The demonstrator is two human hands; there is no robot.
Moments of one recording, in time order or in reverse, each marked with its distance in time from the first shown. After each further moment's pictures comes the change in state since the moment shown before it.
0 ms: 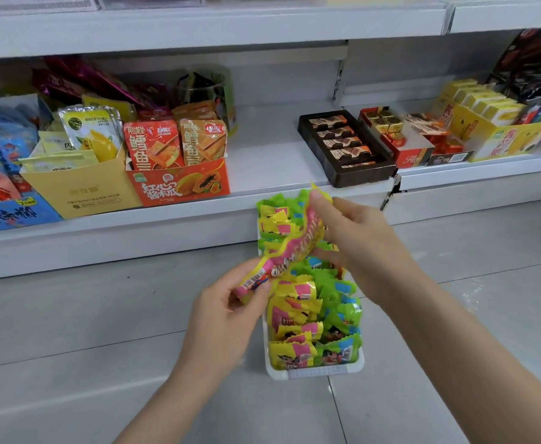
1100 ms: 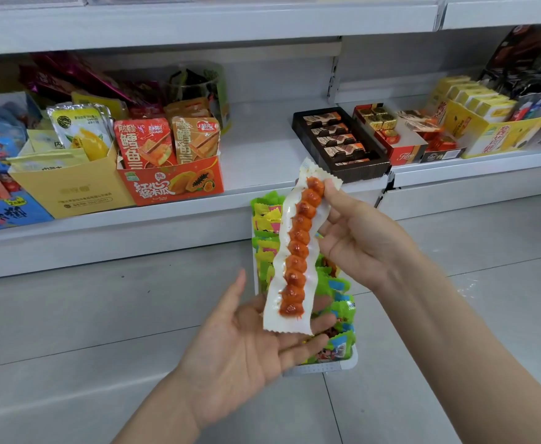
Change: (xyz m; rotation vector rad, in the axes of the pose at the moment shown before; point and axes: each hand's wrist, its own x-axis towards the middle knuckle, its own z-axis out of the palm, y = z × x) left_hand -0.012 0.018 0.007 -1.187 -0.447 -0.835; right_hand 0.005 -0.009 -0.009 0.703 -0.225 0.166
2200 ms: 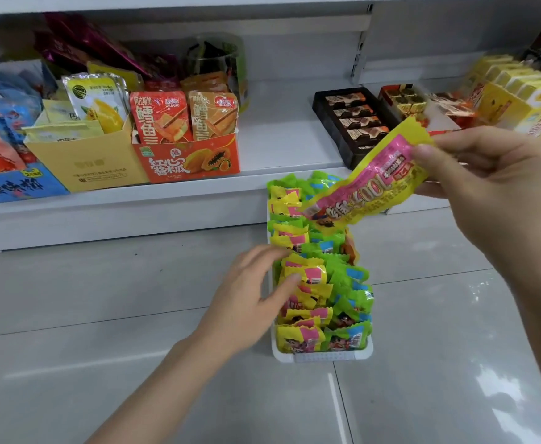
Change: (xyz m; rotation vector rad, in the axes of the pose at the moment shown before) left_hand 0.029 0.017 -0.044 1.815 0.457 0.656; right_hand -0.032 -0.050 -0.031 -0.968 0.177 -0.973
